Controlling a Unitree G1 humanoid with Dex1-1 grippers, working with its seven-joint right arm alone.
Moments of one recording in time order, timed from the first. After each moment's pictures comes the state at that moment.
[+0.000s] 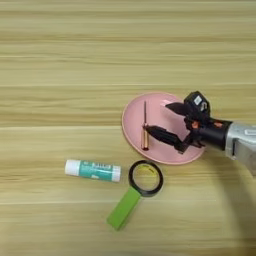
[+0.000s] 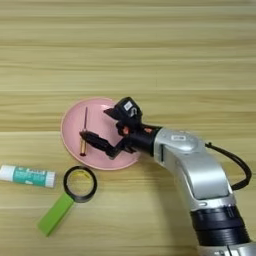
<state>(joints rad) -0.15 -0.47 0.03 -0.19 0.30 0.61 0.79</state>
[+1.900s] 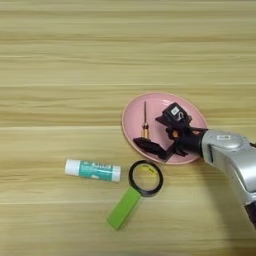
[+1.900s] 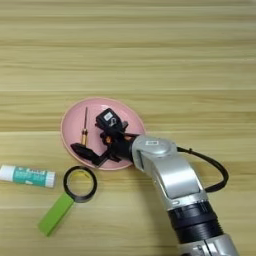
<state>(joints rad) -0.18 -0.39 0.15 -0.08 0.17 0.64 0.70</state>
